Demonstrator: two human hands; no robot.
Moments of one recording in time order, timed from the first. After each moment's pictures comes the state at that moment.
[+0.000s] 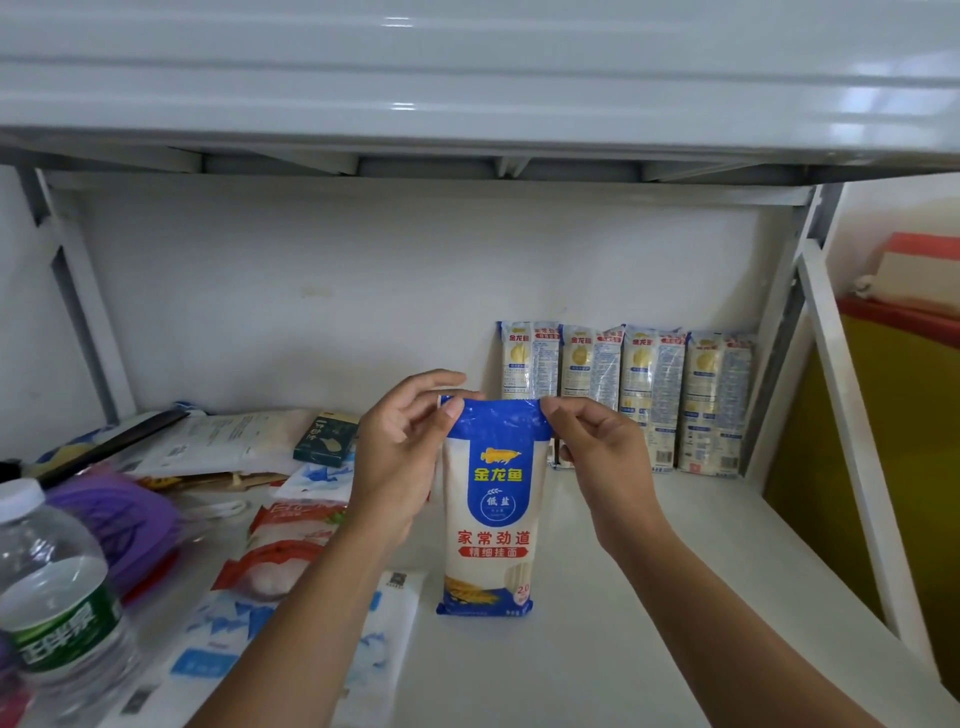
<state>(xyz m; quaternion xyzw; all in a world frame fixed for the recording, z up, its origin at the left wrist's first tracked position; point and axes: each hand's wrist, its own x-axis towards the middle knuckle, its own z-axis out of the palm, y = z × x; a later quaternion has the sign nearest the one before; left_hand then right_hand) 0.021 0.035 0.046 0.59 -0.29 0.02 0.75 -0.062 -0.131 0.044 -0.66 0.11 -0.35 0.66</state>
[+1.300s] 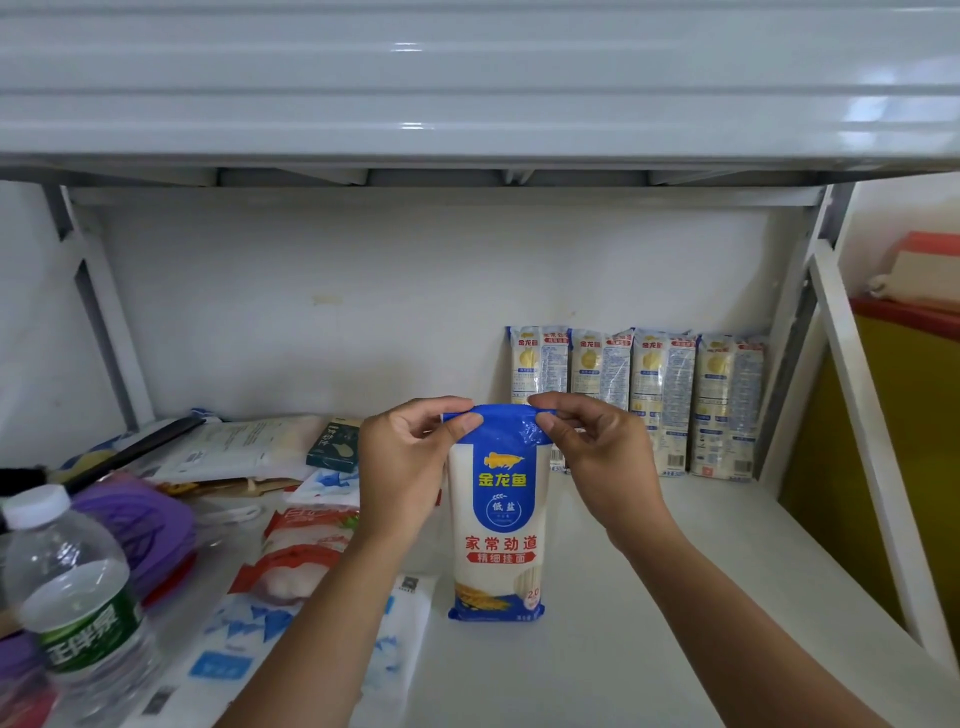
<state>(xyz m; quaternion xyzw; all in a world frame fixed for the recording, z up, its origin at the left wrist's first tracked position) 0.022 0.035 0.044 0.66 -0.22 0.10 0.71 -0.060 -0.136 0.047 -0.75 0.06 -0.35 0.56</state>
